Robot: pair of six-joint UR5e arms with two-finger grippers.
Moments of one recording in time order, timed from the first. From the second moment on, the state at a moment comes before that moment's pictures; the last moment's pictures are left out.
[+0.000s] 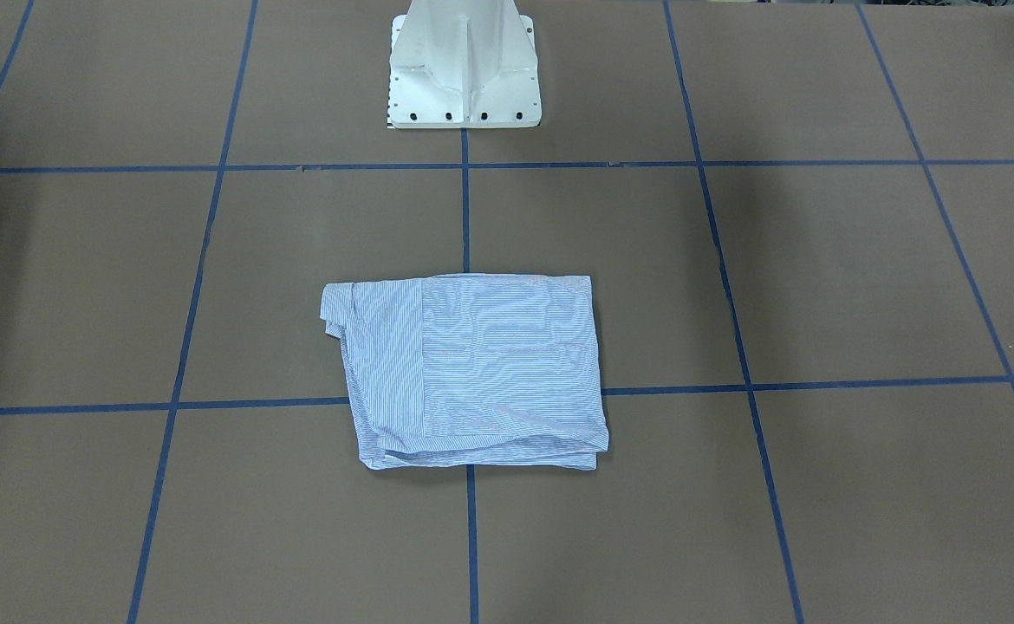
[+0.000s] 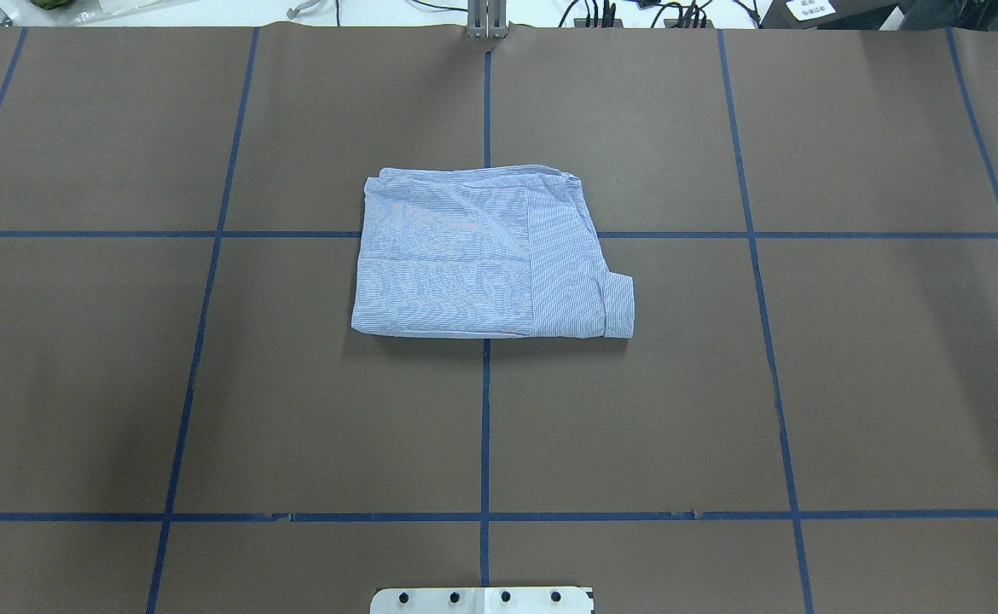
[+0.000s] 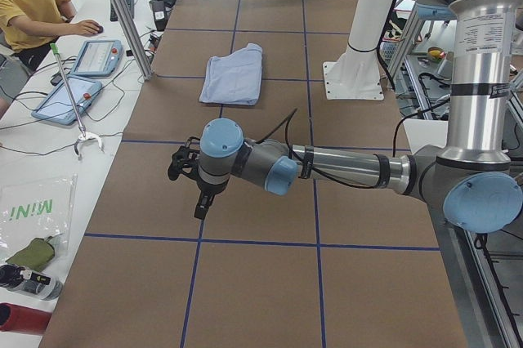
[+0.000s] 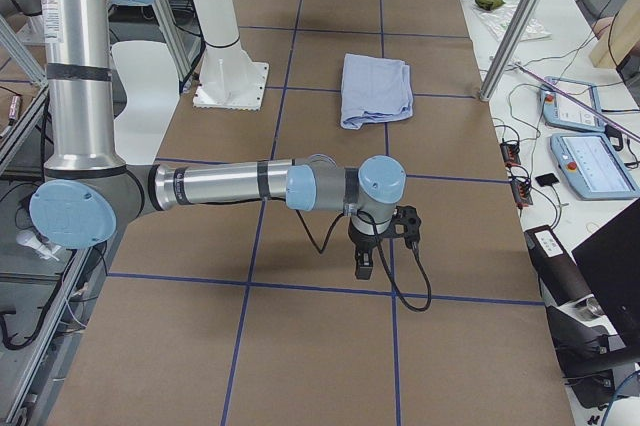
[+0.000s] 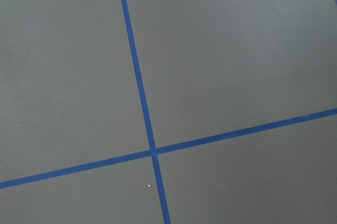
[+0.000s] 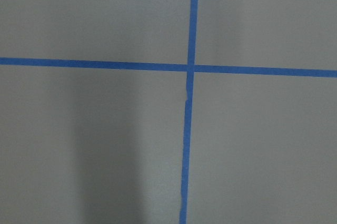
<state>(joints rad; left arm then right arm) -1.55 -1.55 -1.69 -1.88 -2.36 -0.08 1.53 -1.58 1.70 -1.70 2.30 0.00</state>
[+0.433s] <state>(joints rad) -1.55 -1.54 -1.69 -1.88 -2.39 -0.08 1.53 -1.58 1.70 -1.70 2.27 0.00</state>
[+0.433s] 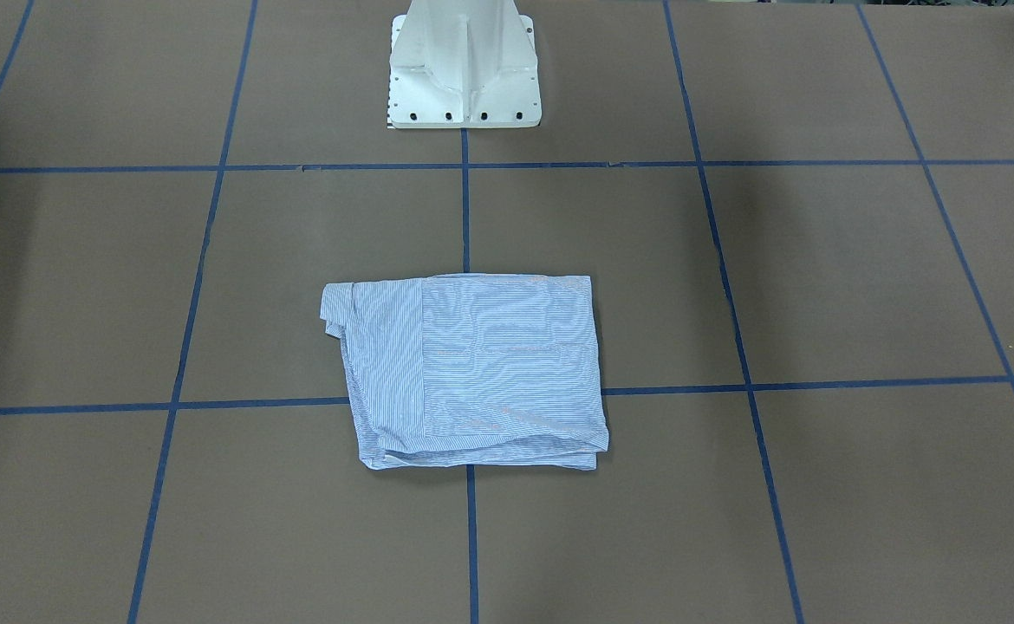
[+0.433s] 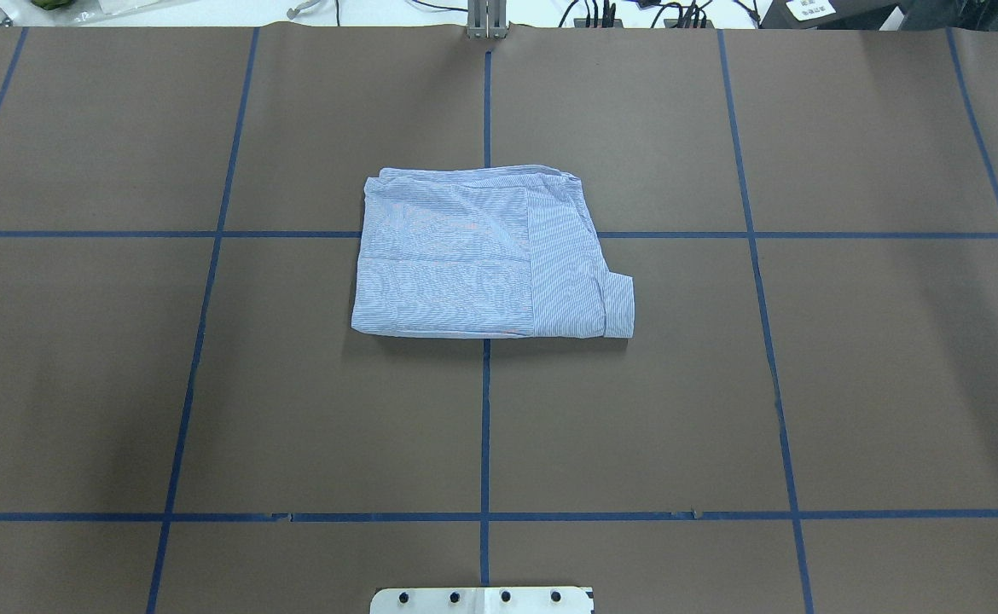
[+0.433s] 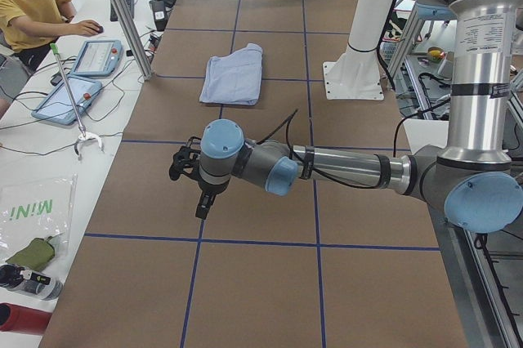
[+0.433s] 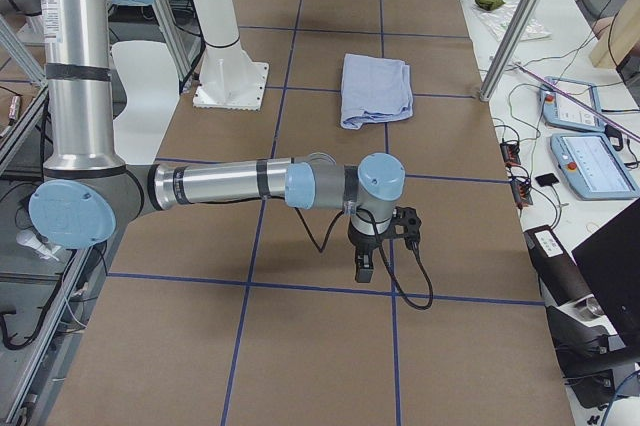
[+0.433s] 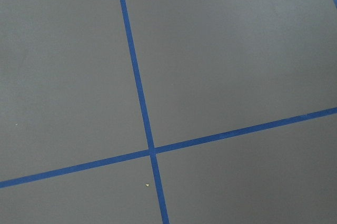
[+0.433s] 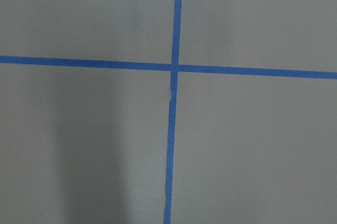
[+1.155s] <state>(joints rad) -1.55 -1.54 -1.69 -1.88 -2.39 -0.08 1.53 -1.58 1.65 -1.69 2.34 0.00</state>
